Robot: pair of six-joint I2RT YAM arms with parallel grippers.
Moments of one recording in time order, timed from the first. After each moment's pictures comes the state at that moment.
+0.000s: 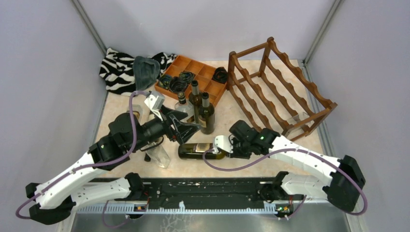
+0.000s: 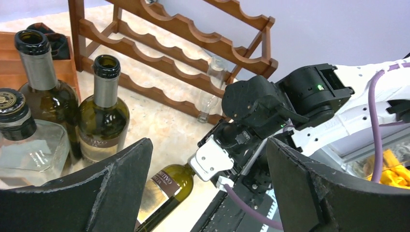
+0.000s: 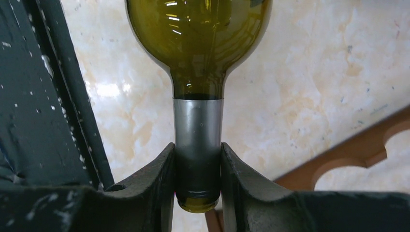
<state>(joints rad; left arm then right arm) -1.04 0.78 1.03 -0.28 -0.09 -0.42 0.90 1.11 0.76 -0.76 -0.07 -0.66</state>
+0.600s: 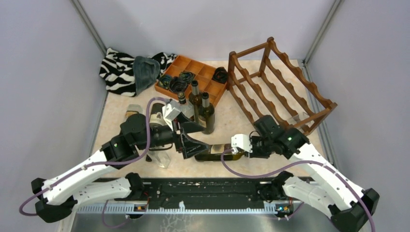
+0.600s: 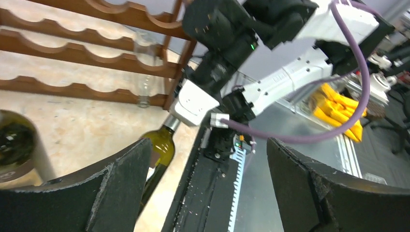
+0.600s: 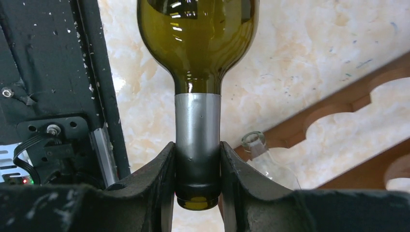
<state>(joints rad) -1.04 0.82 0.94 -0.13 0.25 -0.40 0.67 0.86 0.82 -1.09 -0.19 -0.91</state>
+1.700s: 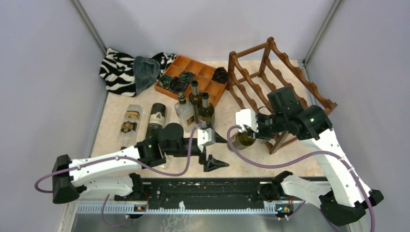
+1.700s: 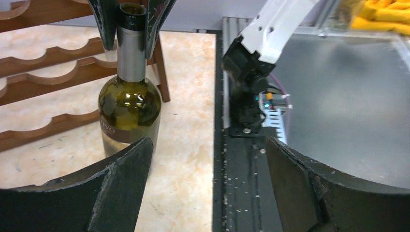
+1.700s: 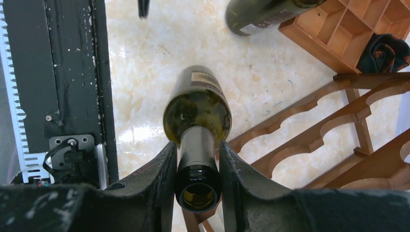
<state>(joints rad) -1.20 1.06 0.83 0.11 0.38 -0.02 0.54 1.00 1.39 -1.35 -0.43 -1.00</state>
